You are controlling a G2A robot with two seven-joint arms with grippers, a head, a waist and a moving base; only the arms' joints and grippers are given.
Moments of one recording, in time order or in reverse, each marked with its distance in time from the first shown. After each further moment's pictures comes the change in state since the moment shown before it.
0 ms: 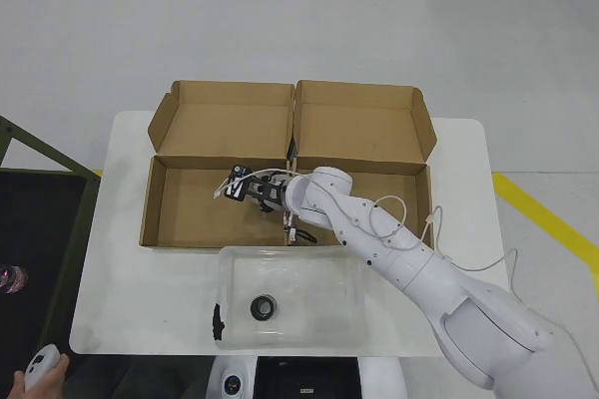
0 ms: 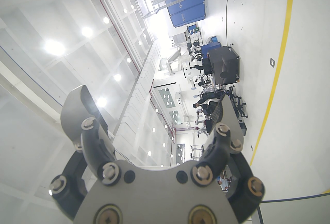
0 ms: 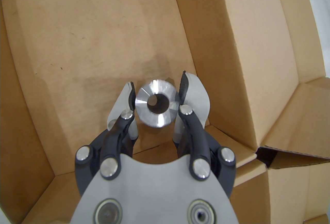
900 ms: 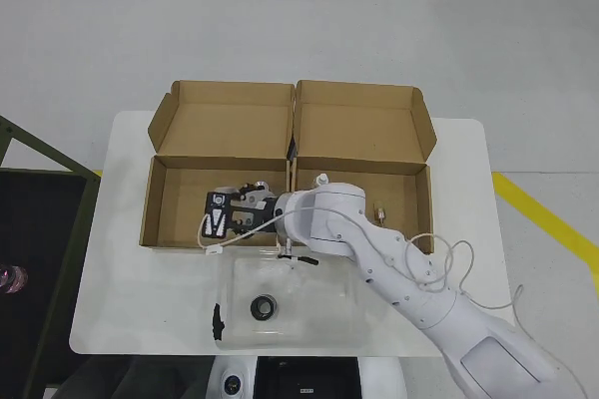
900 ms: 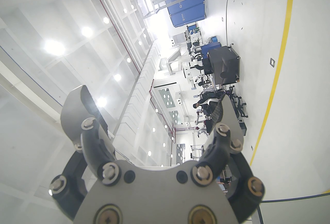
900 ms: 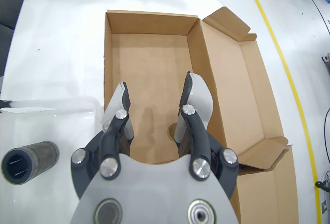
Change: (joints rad) left arm 0.000 0.000 0.000 0.000 0.000 0.000 0.000; right arm -0.243 0.092 0.200 -0.557 -0.043 -0.220 0.038
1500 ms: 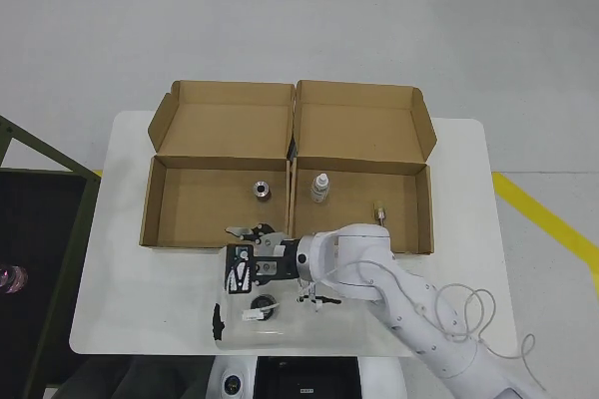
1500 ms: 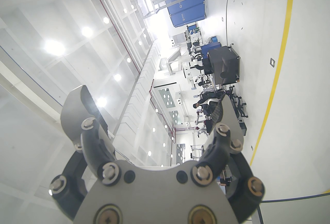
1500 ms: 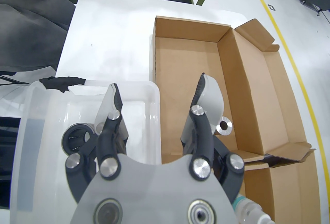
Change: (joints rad) left arm 0.000 0.000 0.000 0.000 0.000 0.000 0.000; right arm -0.263 0.075 0.094 -0.238 -0.048 -0.146 0.010
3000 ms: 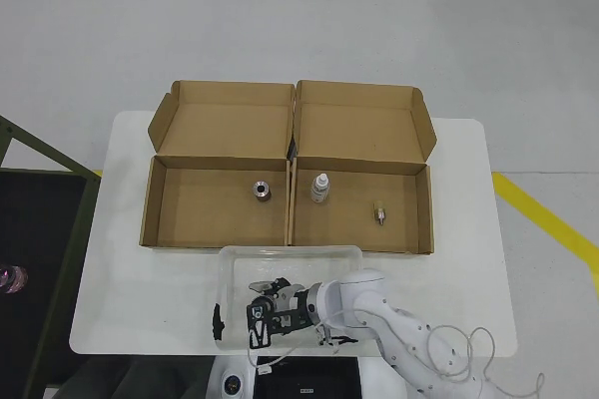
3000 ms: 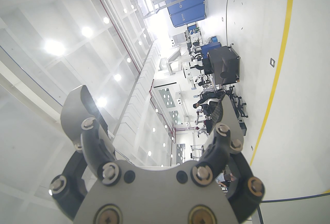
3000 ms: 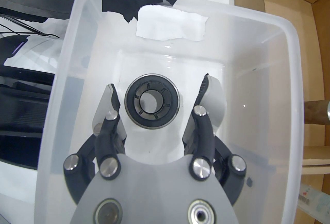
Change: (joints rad) left arm 0.000 0.000 0.000 0.000 0.000 0.000 0.000; right arm -0.175 0.078 -0.052 0.034 -0.191 -0.110 -0.059
